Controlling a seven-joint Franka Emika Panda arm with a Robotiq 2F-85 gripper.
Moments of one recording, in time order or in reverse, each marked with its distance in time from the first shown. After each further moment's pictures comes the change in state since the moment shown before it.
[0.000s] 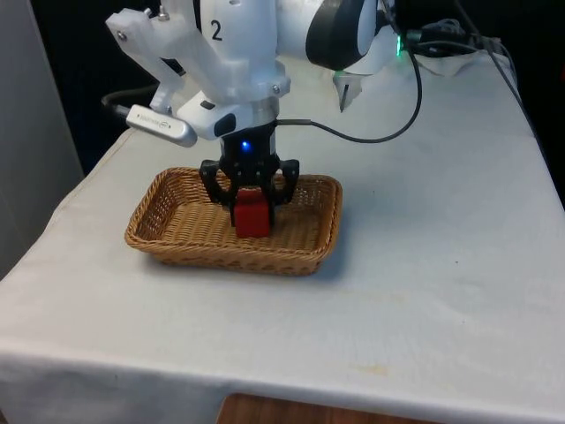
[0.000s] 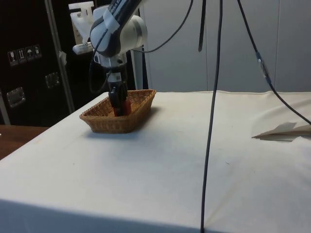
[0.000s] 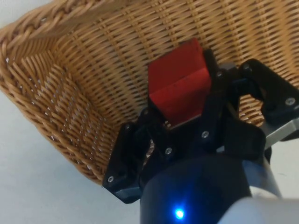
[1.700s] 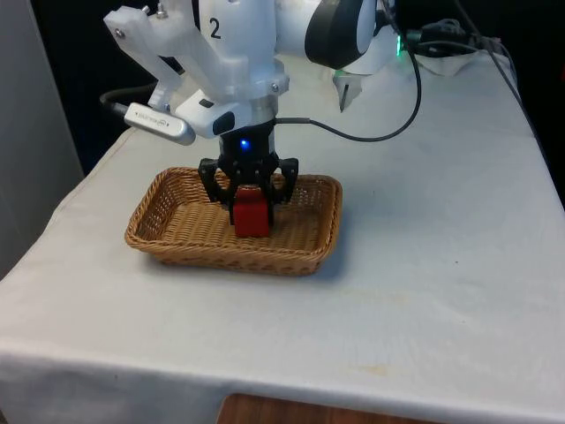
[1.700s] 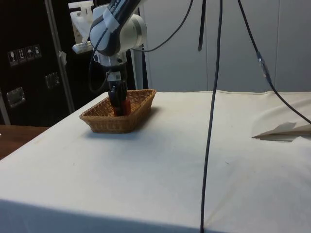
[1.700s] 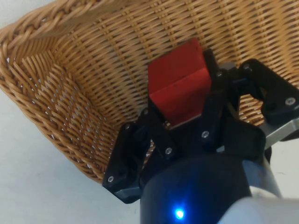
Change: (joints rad) arm 0.001 -0.002 -0.003 0.004 0.000 -0.007 0.000
